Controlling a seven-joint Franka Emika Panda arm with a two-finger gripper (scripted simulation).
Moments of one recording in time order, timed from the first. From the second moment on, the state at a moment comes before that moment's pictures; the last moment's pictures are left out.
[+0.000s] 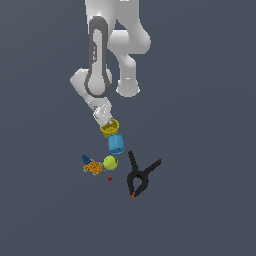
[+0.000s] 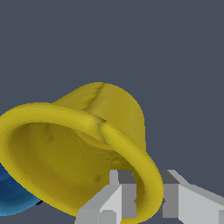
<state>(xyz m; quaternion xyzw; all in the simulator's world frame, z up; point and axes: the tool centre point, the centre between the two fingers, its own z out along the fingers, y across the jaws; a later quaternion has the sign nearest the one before) -0.181 -0.094 0.066 -0.69 0.66 0.10 0.26</state>
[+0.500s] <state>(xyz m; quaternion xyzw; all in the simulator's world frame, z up) -0.181 -0.094 0.066 -0.69 0.66 0.10 0.26</state>
